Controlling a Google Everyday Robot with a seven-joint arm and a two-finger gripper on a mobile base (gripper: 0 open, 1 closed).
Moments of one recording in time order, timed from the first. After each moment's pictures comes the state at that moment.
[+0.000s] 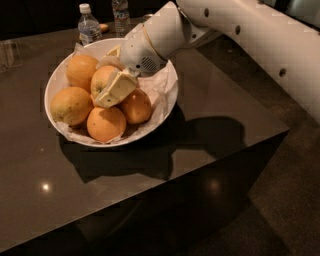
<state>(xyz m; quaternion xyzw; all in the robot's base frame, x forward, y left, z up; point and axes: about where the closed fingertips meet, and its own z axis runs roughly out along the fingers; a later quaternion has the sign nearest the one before) 0.539 0.111 0.946 -0.69 0.56 0.28 0.35</state>
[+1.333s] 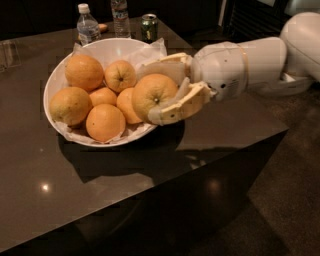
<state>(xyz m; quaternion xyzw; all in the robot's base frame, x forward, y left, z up) 0.439 0.008 1.009 -0.58 0.47 0.48 0.47</state>
